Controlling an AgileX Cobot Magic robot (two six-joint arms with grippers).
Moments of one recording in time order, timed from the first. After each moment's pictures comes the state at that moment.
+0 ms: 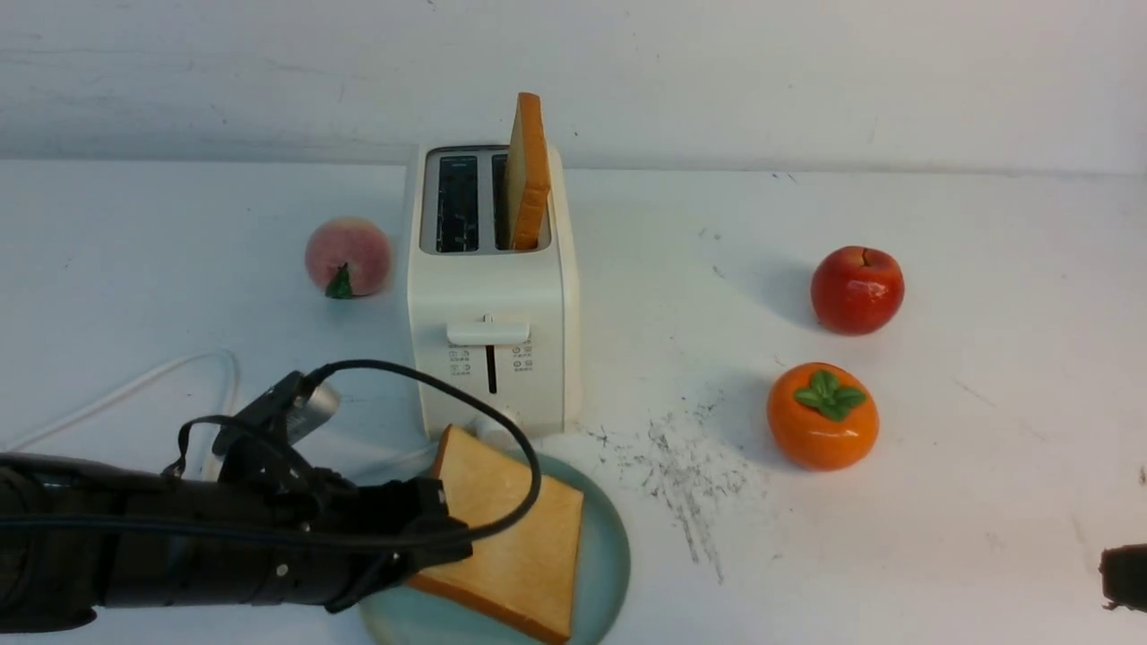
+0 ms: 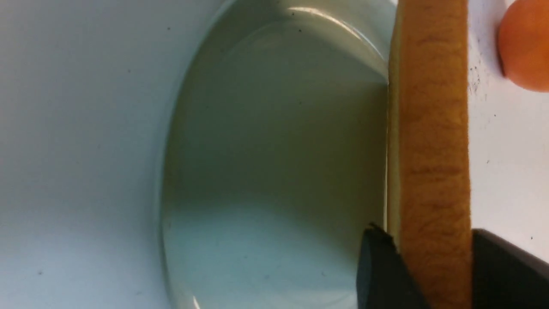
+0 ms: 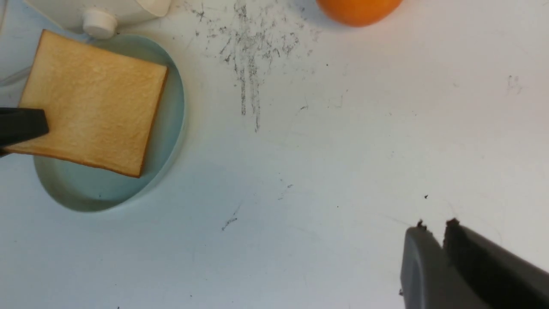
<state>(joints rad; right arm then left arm) -0.03 0.78 -0.65 0.51 0.88 -0.24 -0.24 1.53 -0.56 -1.65 0.46 1.01</state>
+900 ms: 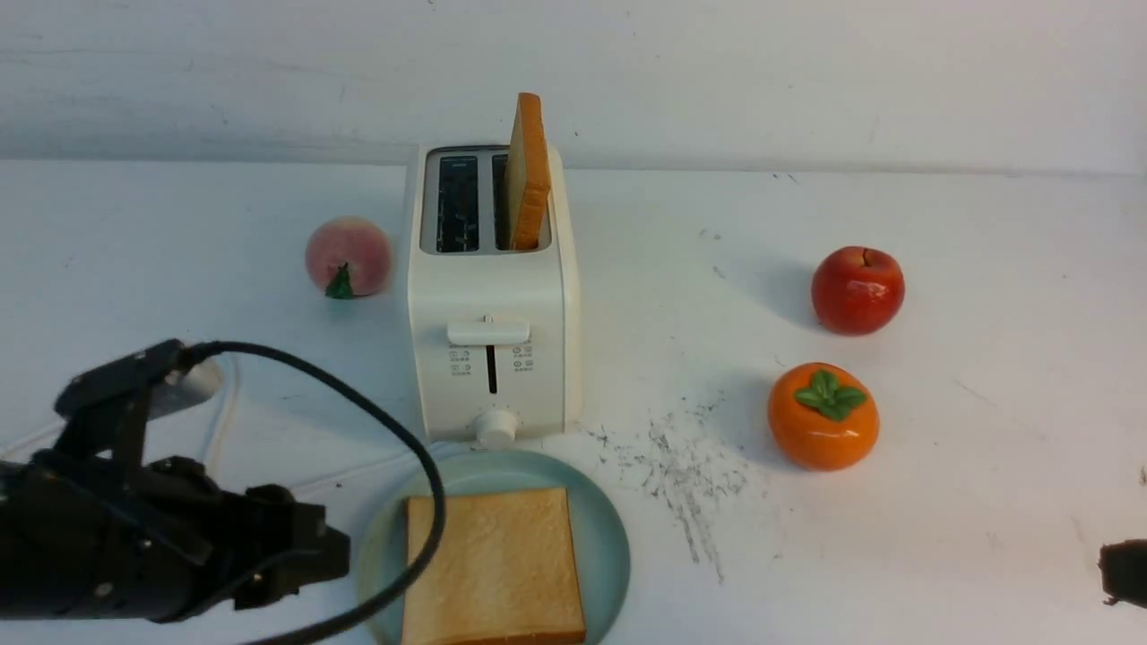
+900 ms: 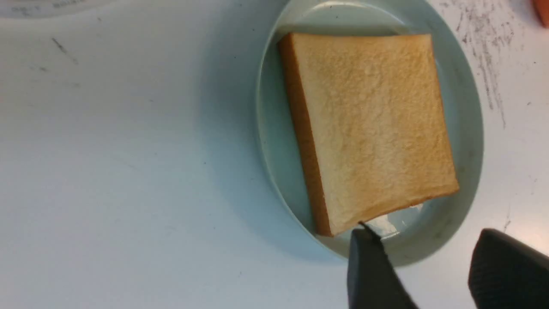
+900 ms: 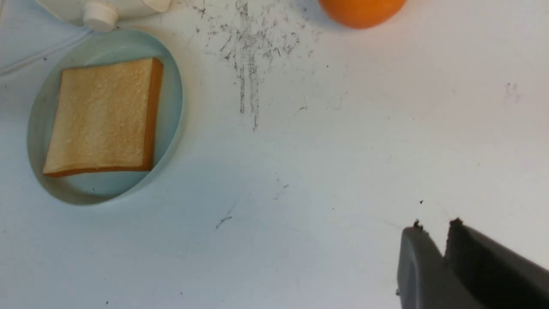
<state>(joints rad) -0.03 0.78 -0.67 0.51 0.87 -0.30 -0.13 1.11 -0.59 -0.74 0.60 0.28</state>
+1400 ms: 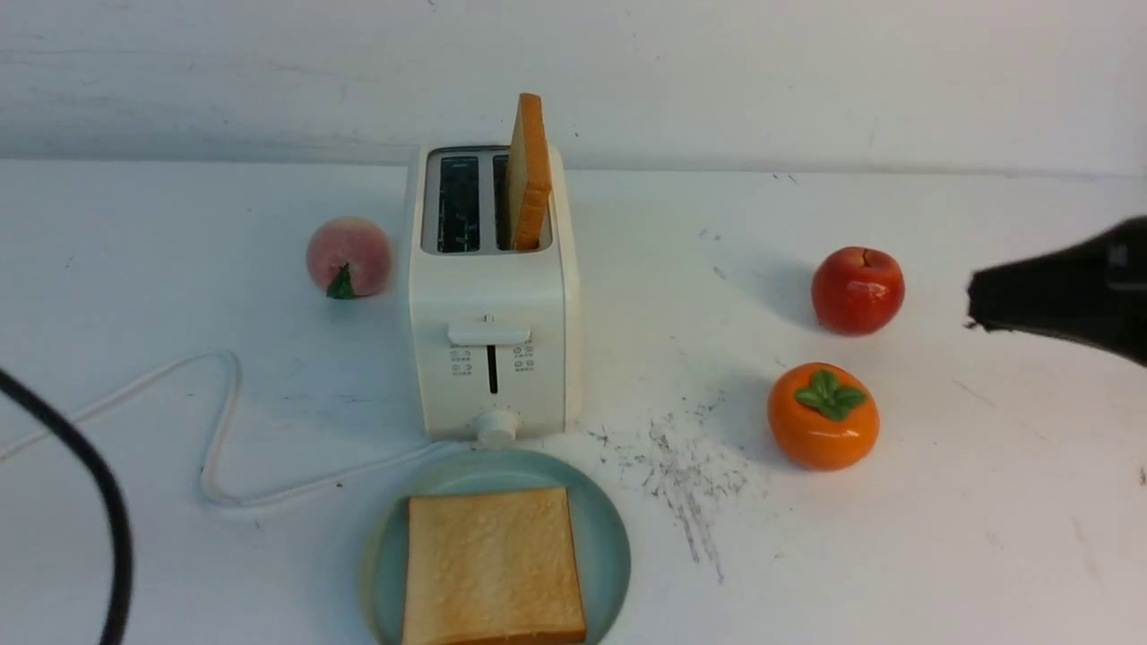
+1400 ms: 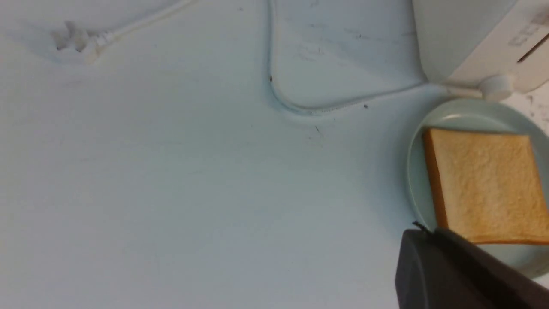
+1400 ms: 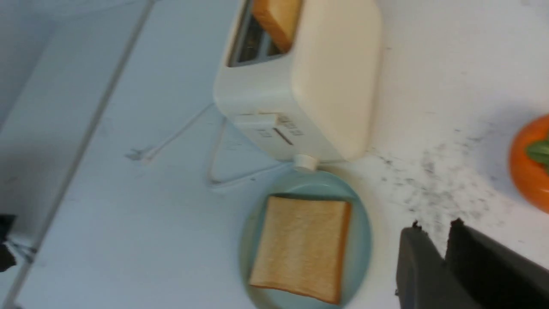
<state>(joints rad) 0.00 1.10 -0.98 1.06 0.89 -0.60 -0.11 0.58 -0.76 -0.01 0.95 -0.31</state>
